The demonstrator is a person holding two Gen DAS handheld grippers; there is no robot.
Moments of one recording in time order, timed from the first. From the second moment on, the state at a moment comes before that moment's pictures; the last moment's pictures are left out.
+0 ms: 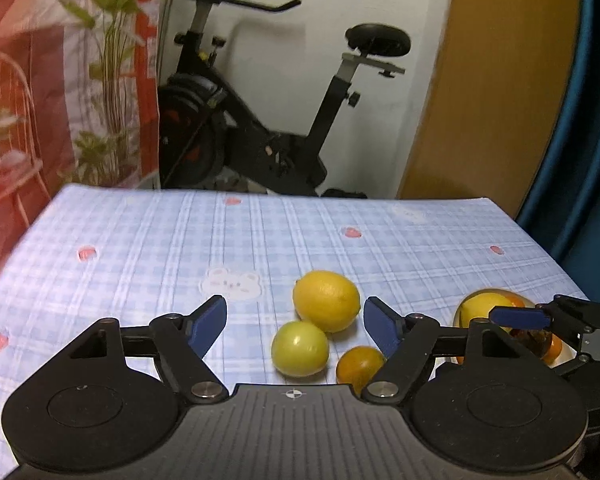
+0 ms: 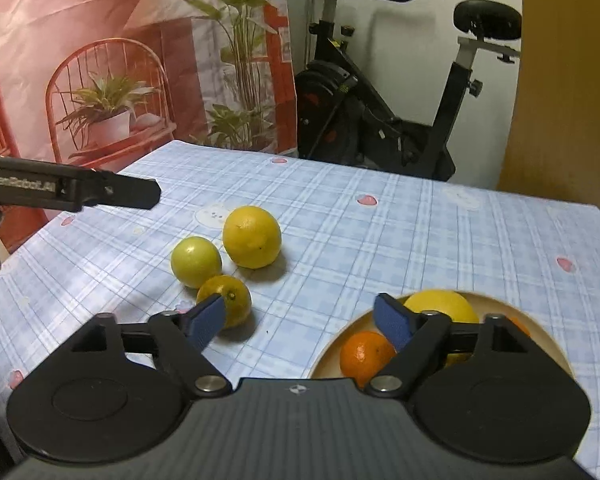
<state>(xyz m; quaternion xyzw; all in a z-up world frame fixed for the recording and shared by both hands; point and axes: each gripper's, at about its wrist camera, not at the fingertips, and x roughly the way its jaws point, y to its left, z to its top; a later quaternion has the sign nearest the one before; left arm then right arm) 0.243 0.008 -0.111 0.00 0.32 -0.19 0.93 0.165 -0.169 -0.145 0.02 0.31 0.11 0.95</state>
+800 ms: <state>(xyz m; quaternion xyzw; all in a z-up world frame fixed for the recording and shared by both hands) 0.252 -0.010 -0.160 -0.09 0.41 -0.26 0.87 0.196 -0.111 -0.181 -0.08 0.31 0.19 0.93</state>
